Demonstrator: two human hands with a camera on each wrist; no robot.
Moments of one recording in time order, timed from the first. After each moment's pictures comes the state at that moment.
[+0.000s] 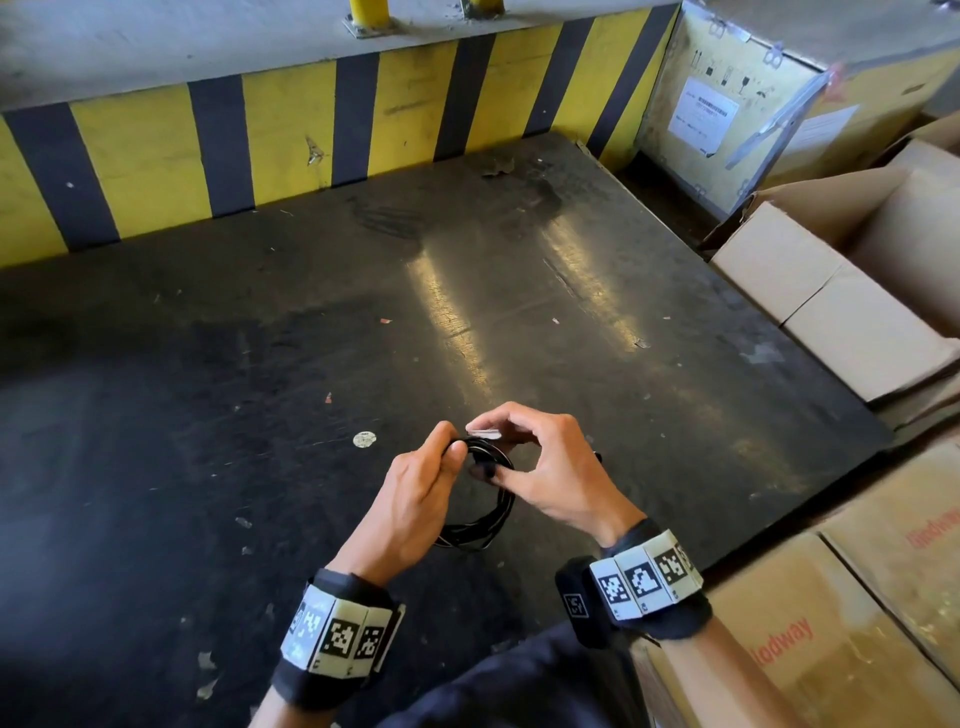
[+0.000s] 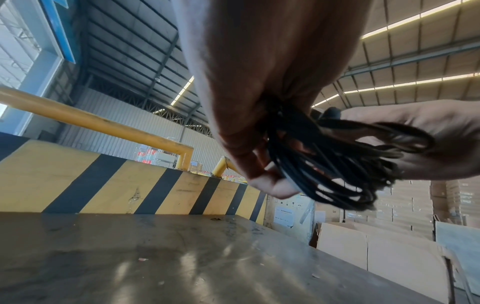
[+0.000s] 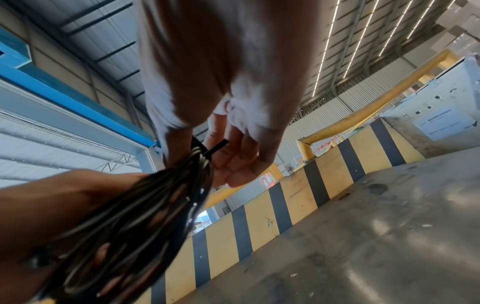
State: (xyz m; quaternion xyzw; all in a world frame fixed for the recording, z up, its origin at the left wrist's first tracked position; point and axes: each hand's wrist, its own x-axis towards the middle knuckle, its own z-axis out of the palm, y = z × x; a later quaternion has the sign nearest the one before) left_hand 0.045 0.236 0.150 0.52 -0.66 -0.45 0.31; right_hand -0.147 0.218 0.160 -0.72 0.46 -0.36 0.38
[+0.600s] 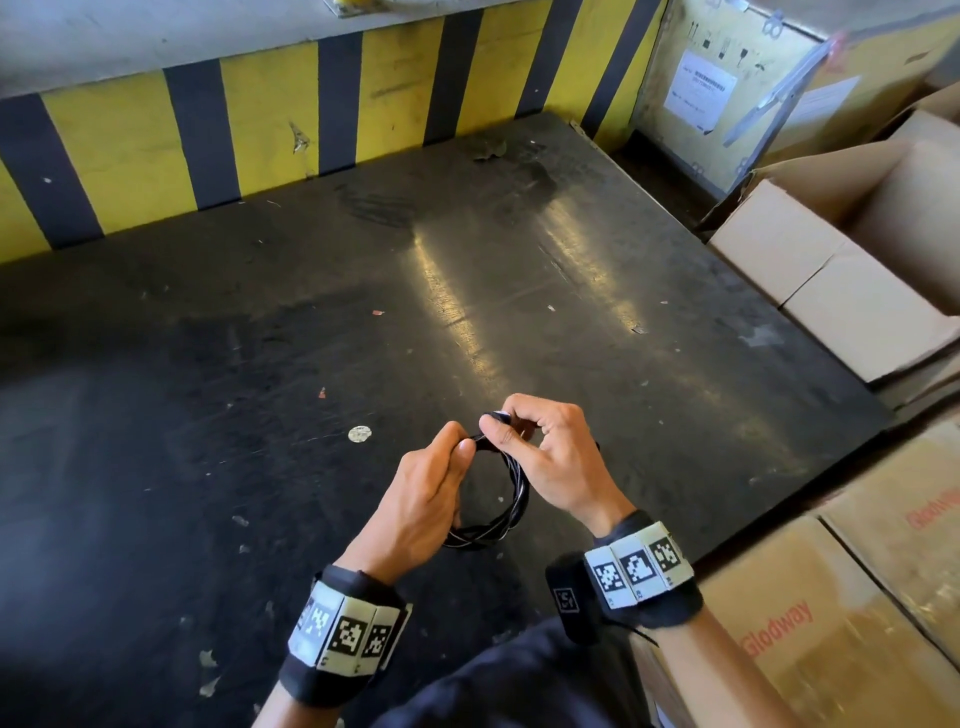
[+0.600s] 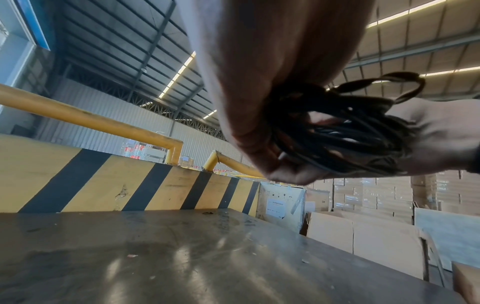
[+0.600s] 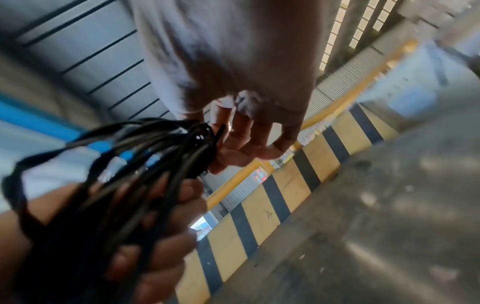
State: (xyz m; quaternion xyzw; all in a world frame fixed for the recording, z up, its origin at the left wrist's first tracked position) left_hand 0.030 0.234 0.142 0.50 -0.63 -0.51 0.31; right_hand -0.151 0.211 0.145 -0.67 0.51 -0.40 0.36
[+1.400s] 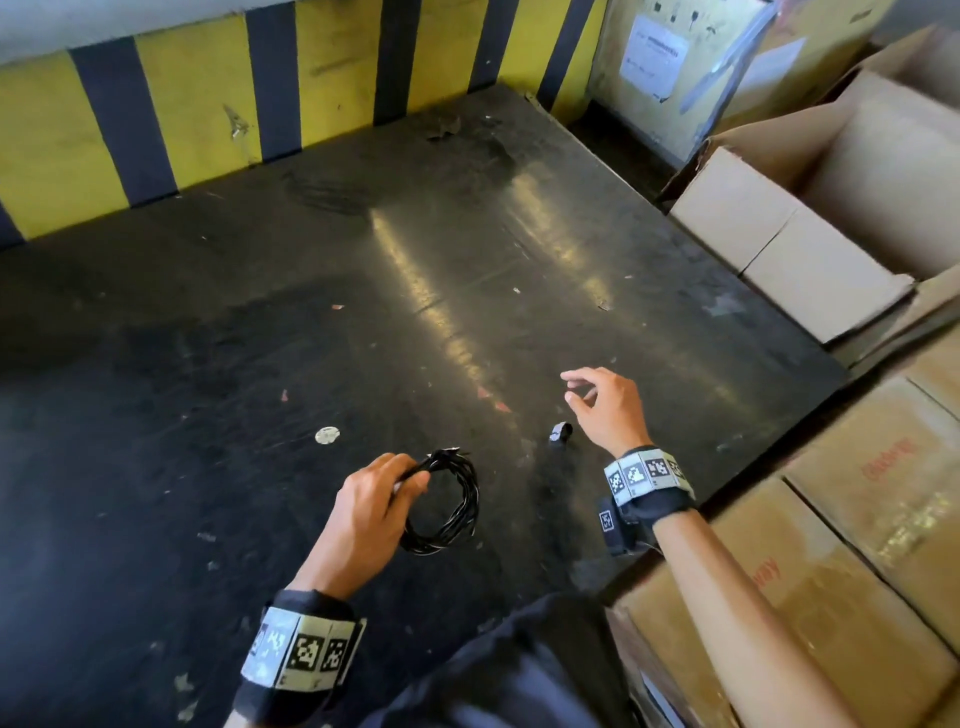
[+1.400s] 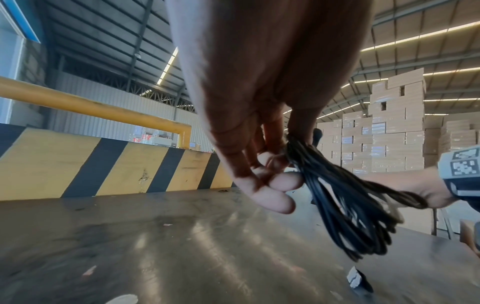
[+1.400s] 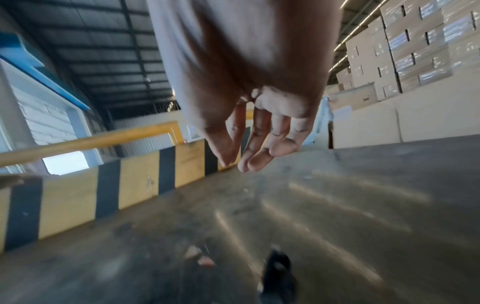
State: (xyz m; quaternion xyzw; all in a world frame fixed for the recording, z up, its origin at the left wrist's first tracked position) left_hand 0.059 0.228 0.090 0.53 -0.73 -0.34 0.25; right_hand -0.268 0.162 0.040 -0.58 0.74 -0.26 0.23
